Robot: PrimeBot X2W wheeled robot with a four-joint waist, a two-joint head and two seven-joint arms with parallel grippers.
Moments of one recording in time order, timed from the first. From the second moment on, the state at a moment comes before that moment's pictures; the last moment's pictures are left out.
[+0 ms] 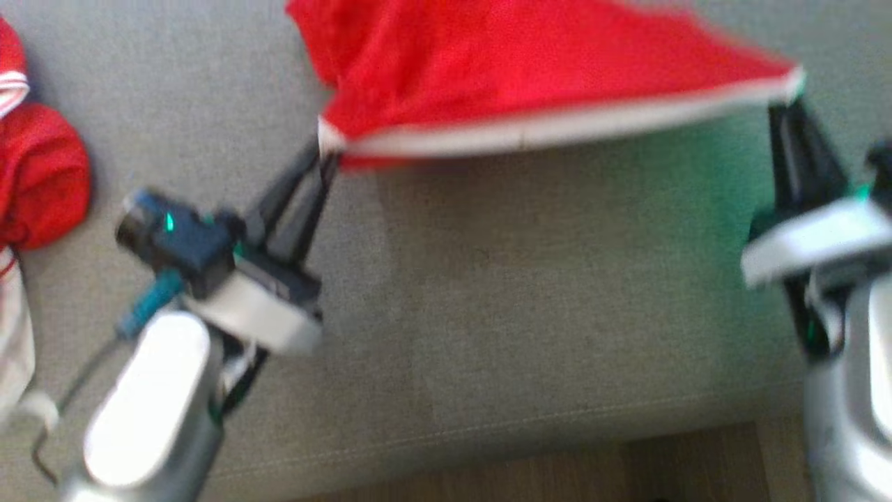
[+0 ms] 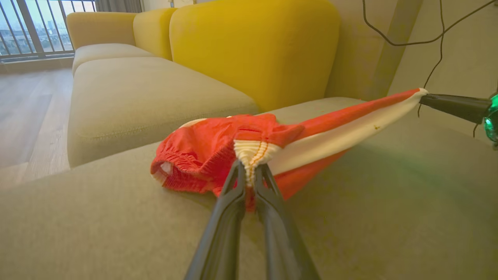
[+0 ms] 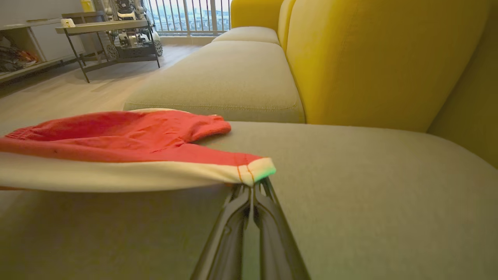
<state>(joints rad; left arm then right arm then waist) -0.43 0.32 -0.48 0.10 -0.30 -0.13 -0.26 -0.43 -0.12 -0.14 0.16 0.11 0.13 -0.09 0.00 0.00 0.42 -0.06</state>
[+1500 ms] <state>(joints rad) -0.58 0.04 -0.47 0.45 -0.63 -0.12 -0.12 -0.67 -0.19 -0.18 0.31 0.03 0.13 0.29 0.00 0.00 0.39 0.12</state>
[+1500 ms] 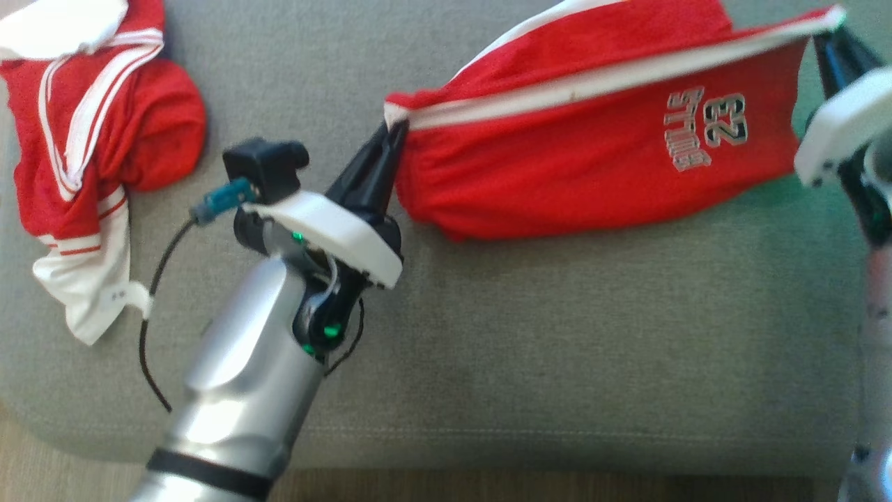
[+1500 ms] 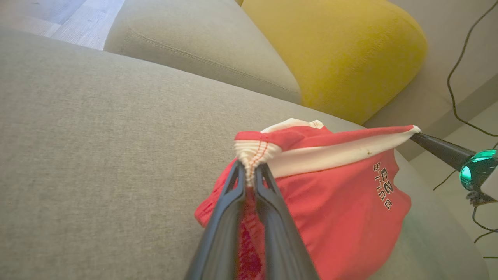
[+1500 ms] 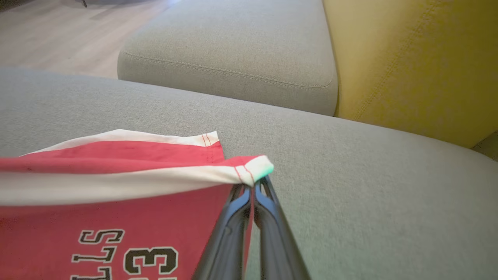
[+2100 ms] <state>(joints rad) -0.82 0.03 -0.63 0.66 -0.81 0.00 -0.18 -1.02 -0.26 -0.03 0.72 -0.01 0.13 0.21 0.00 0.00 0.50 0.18</state>
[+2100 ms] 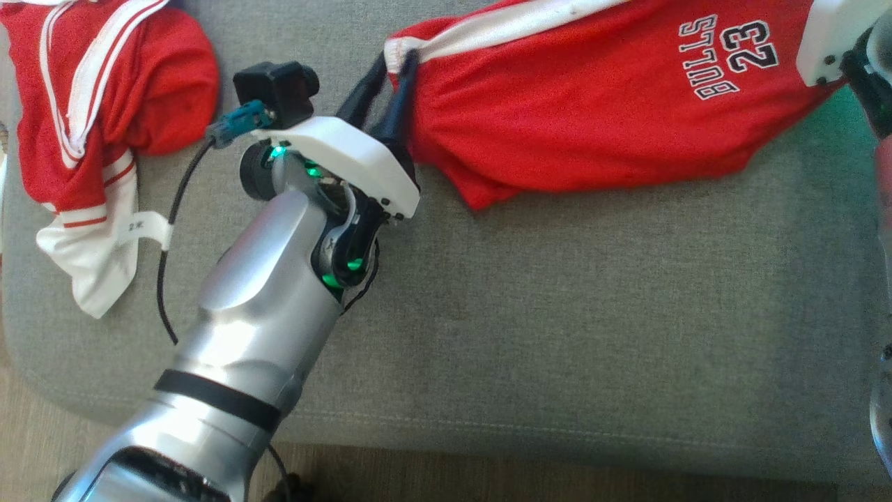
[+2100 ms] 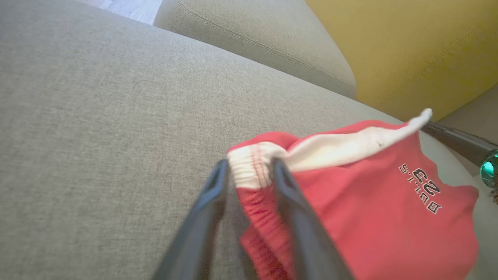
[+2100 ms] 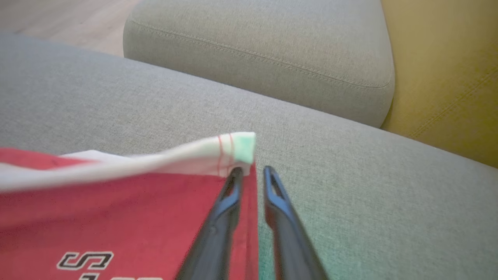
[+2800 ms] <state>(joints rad) -0.43 0.12 -0.63 0.15 -0.33 0.30 -0.25 -0.82 -0.26 -0.14 0.81 0.27 0.13 0.19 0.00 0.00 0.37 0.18</state>
